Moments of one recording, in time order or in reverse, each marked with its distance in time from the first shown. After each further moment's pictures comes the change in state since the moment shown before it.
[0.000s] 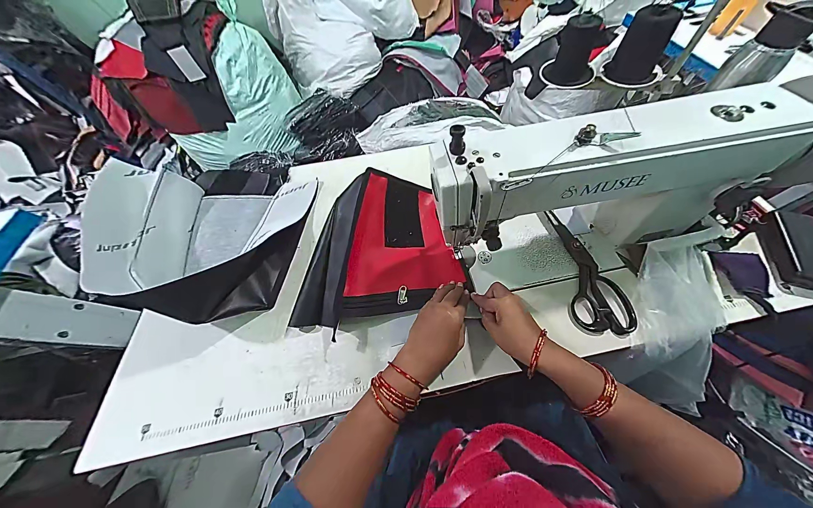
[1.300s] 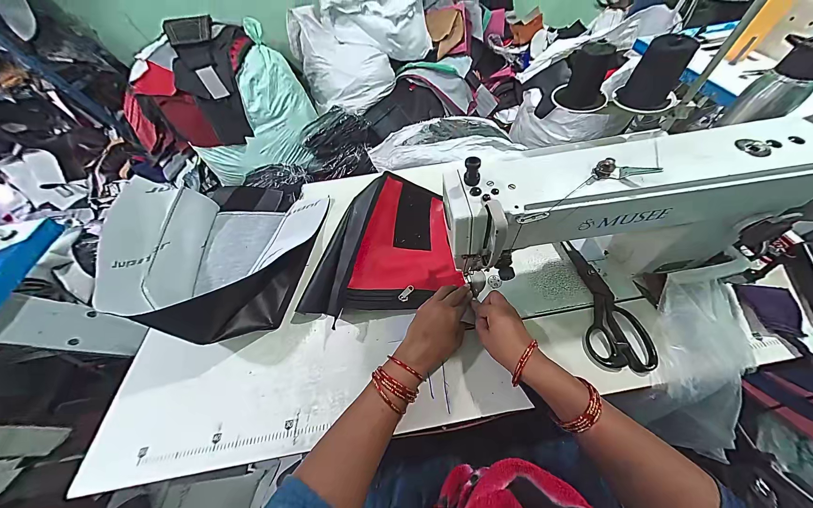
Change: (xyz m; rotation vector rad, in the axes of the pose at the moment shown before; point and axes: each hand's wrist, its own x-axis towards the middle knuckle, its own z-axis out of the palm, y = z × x) left_hand 0.033 -0.038 -0.007 0.027 0.071 0.093; right_hand 0.036 -0.023 0.000 -0.042 0.029 0.103
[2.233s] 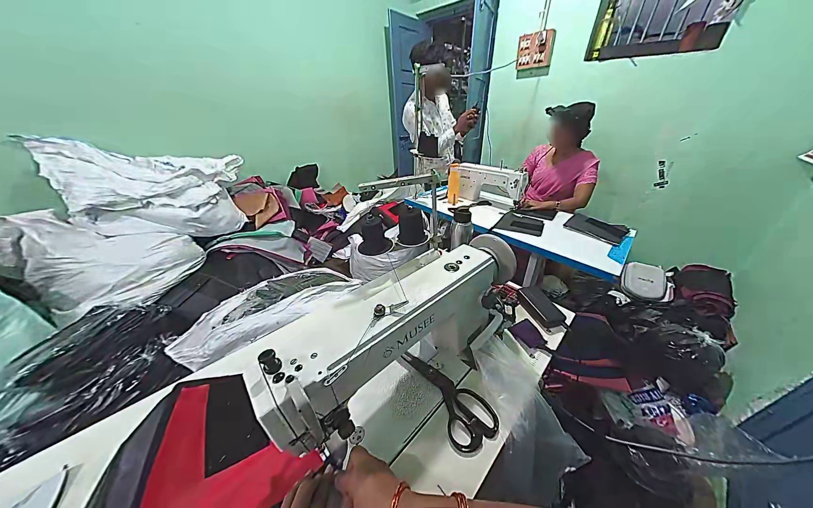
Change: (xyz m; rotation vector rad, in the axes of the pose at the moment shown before) left_hand -0.003 -0.015 0.018 0.009 0.059 0.007; right_hand 0.005 0.007 0.010 0.125 -0.010 -0.047
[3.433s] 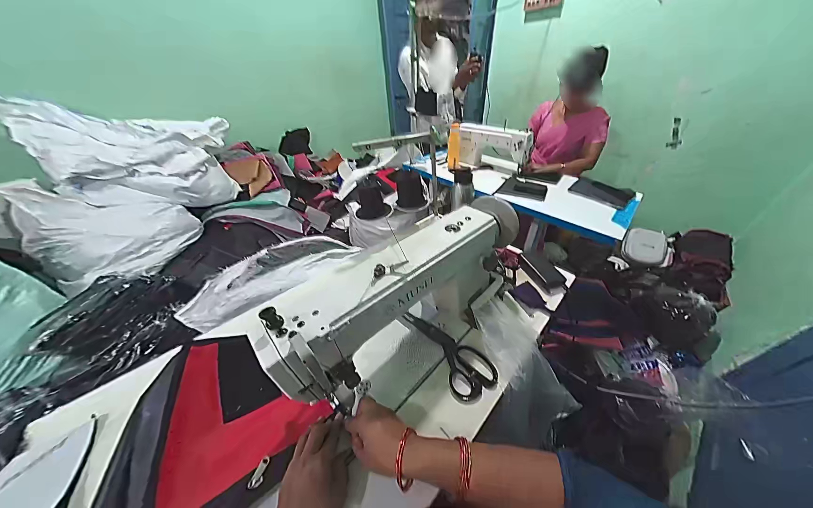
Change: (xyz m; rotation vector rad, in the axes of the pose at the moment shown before) left_hand -0.006 0.000 0.005 0.012 0.149 0.052; right_hand -0.002 0.000 0.002 -0.053 0.010 -0.011
